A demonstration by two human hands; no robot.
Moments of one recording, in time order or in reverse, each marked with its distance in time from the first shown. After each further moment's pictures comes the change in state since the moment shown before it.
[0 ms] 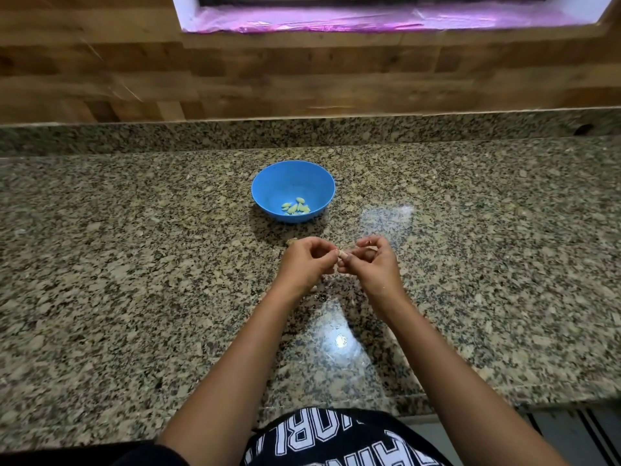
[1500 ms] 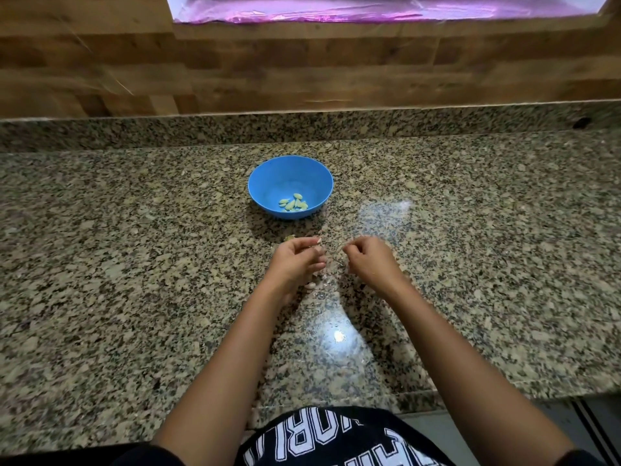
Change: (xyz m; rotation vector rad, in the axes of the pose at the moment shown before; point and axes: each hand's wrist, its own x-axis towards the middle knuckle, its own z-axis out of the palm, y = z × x) left_hand 0.006 -0.007 -0.009 -0.400 -0.001 -0.266; right_hand 0.019 -0.007 -0.001 -0.830 -0.082 -0.013
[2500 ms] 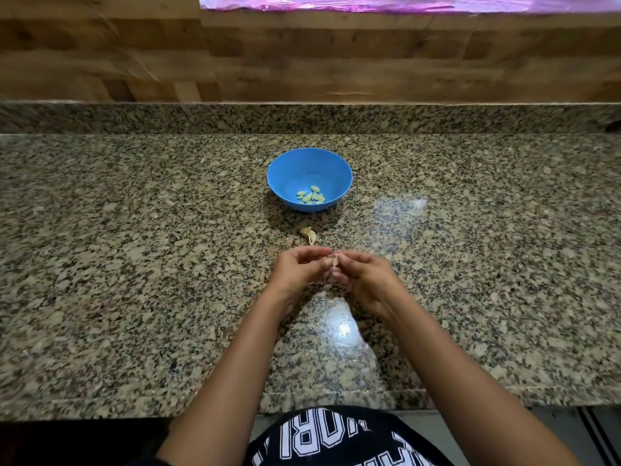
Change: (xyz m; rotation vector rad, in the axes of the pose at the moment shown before) left_hand -0.019 -0.017 -0.023 0.021 -0.036 0.075; right_hand -0.018 -0.003 0.029 1.150 -0.188 0.399
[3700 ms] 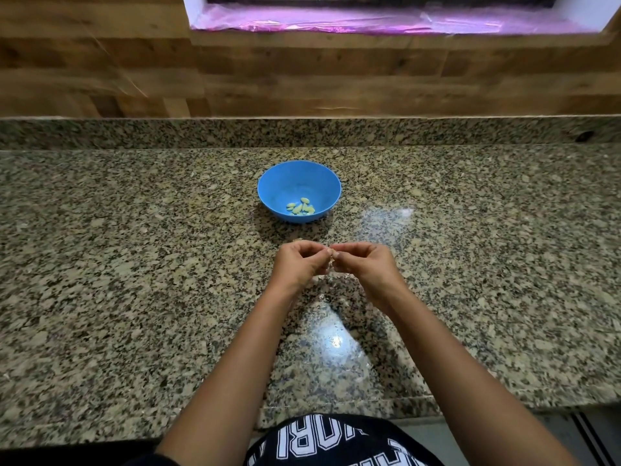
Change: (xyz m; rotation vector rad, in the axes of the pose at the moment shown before) left_hand 0.016 0.014 0.018 0.085 0.085 0.113; right_hand -0.006 -0.024 0.002 -0.415 0.000 -0.314
